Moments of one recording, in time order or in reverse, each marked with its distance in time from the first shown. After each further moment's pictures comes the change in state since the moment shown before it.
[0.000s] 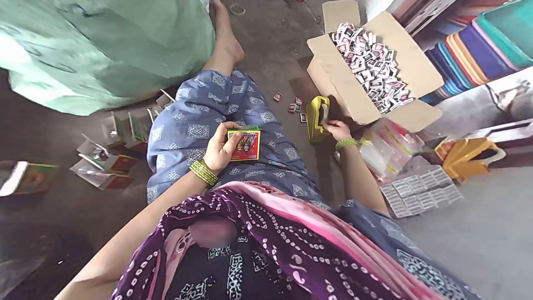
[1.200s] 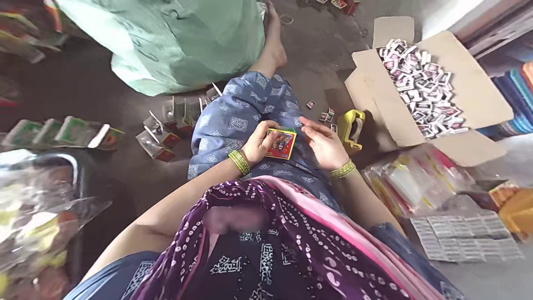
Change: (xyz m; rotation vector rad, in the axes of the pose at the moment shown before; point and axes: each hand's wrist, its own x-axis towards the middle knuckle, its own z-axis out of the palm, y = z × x) left_hand 0.005 -0.006 0.005 0.060 -0.017 0.100; right_hand -0.166 -0.151 0.088 0.584 -0.619 -0.388
